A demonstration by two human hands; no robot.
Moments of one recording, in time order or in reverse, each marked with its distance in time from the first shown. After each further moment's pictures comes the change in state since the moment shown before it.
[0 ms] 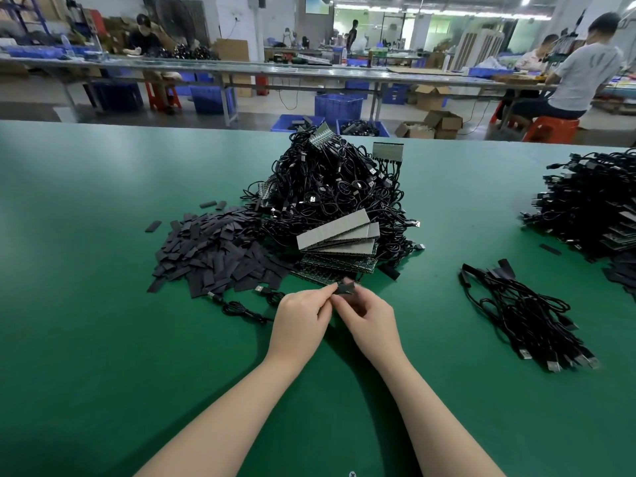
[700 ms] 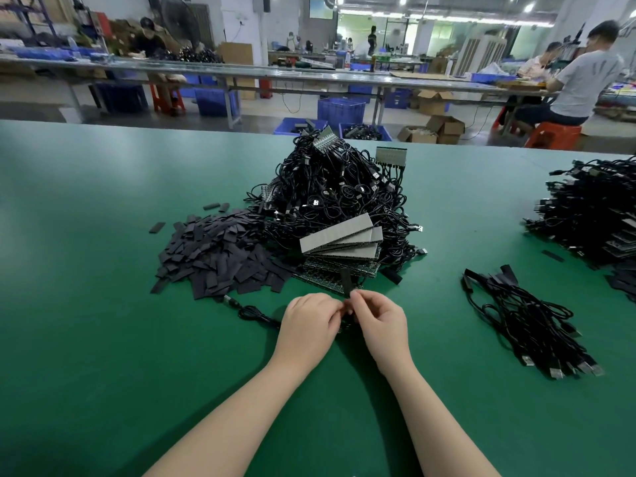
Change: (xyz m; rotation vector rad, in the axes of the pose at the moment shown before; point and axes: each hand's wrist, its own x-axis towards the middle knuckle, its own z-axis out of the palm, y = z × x) left_hand -0.002 -0.002 0.006 0.162 -0.143 0.043; right_hand 0.000 0.003 -0.005 0.169 0.124 0.109
